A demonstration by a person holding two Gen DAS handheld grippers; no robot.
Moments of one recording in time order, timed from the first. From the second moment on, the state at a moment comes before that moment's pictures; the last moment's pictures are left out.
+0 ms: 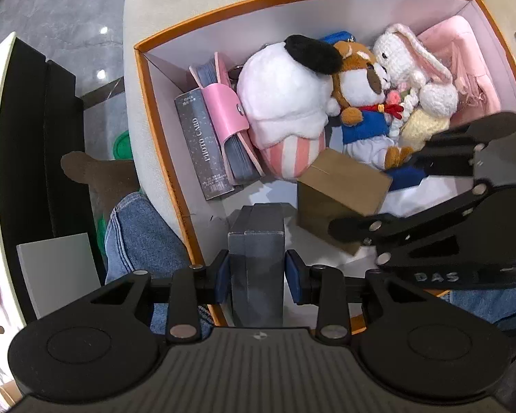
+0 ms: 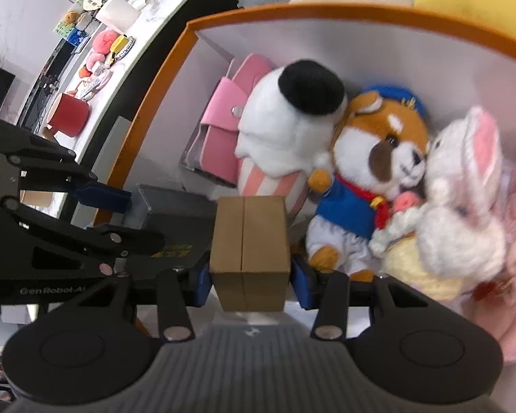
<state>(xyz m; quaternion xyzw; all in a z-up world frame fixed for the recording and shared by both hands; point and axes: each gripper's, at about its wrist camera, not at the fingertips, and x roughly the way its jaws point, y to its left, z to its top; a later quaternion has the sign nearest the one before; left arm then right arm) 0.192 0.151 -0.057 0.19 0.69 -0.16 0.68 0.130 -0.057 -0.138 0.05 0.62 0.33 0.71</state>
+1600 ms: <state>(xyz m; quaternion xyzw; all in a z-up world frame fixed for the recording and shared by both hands) 0.119 0.257 -0.037 -0.03 0.58 -0.20 0.79 0.137 -0.052 -0.141 0.19 0.68 0.25 0.66</state>
